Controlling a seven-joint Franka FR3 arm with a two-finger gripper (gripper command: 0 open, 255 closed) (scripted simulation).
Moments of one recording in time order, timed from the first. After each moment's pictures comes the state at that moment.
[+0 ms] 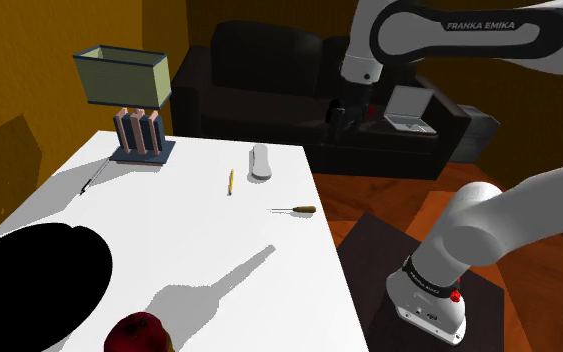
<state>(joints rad) -0.02 -0.60 0.03 -2.36 0.05 1.69 0.09</state>
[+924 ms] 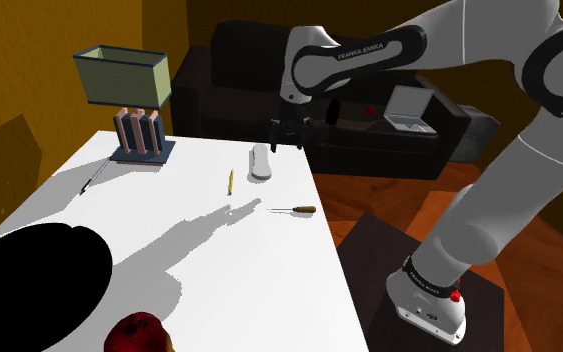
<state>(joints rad) -0.07 -0.09 0.13 -2.14 0.05 2.03 0.48</state>
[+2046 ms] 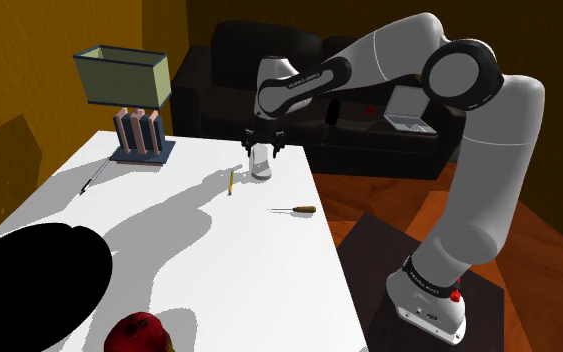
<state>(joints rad) -0.08 0.33 0.10 -1.86 -0.02 2.19 0.74</state>
